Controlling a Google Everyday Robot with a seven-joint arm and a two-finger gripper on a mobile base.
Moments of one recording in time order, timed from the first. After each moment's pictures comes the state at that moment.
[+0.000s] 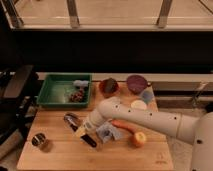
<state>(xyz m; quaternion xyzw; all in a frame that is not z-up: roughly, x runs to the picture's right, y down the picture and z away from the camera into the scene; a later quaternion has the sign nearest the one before) -0.131 0.230 0.774 -0.47 -0.19 0.39 0.77</state>
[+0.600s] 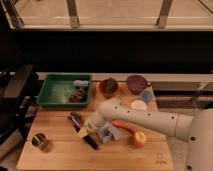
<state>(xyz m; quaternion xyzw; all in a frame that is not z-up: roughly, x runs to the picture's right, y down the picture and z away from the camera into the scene) -0.121 0.241 0.793 -0.47 -0.16 0.40 0.77</state>
